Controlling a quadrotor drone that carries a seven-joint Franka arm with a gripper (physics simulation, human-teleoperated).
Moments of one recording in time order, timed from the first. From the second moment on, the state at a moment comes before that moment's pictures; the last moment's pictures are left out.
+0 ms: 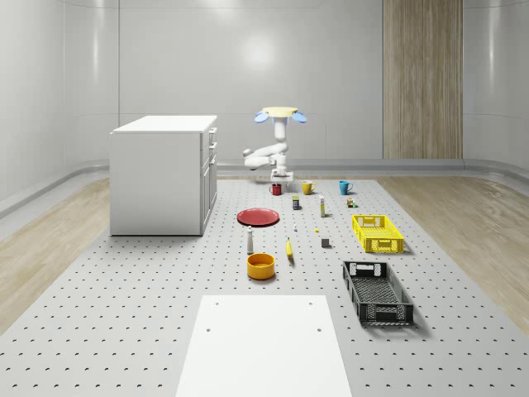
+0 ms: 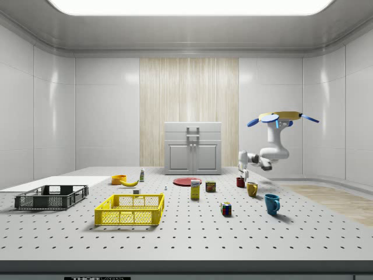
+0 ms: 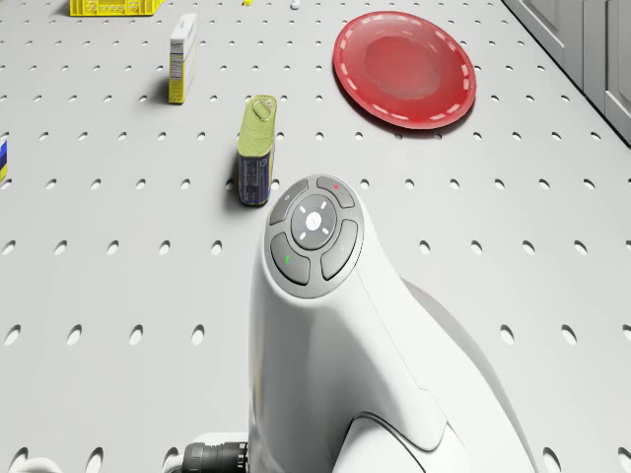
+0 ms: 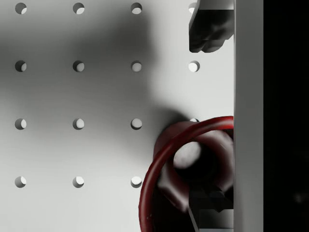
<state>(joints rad) -1.10 -1.24 1.32 -2.88 -1.90 1.32 1.63</state>
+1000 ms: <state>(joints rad) -1.11 -1.33 1.26 -2.87 -1.93 1.42 1.63</state>
